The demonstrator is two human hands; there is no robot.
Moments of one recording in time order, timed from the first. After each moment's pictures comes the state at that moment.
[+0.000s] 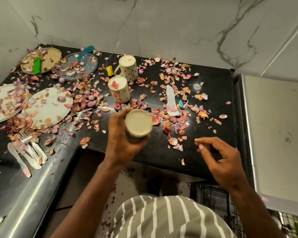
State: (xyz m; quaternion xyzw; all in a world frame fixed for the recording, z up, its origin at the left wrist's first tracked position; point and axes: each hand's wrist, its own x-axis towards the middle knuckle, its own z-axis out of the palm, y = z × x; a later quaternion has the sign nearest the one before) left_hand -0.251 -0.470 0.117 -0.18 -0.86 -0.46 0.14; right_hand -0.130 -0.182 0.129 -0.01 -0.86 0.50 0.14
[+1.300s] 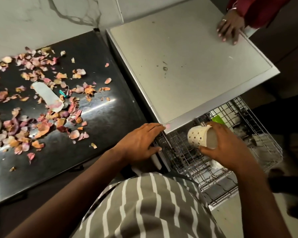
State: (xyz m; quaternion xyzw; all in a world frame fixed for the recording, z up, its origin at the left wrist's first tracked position) left_hand -0.112 -0.199 0.090 -0.66 -0.69 -0.11 -0.27; right_hand 0.152 -0.035 0.114 -0.46 -0.85 0.25 -0.10
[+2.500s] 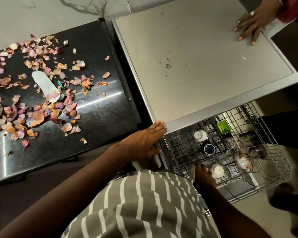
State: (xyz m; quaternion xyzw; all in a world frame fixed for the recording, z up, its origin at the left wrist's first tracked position) left_hand -0.085 -0.156 0.061 -0.63 -0.69 -0.03 -0.36; right_hand 0.225 -0.059 -0.135 -0.44 -0.79 0.17 -0.38
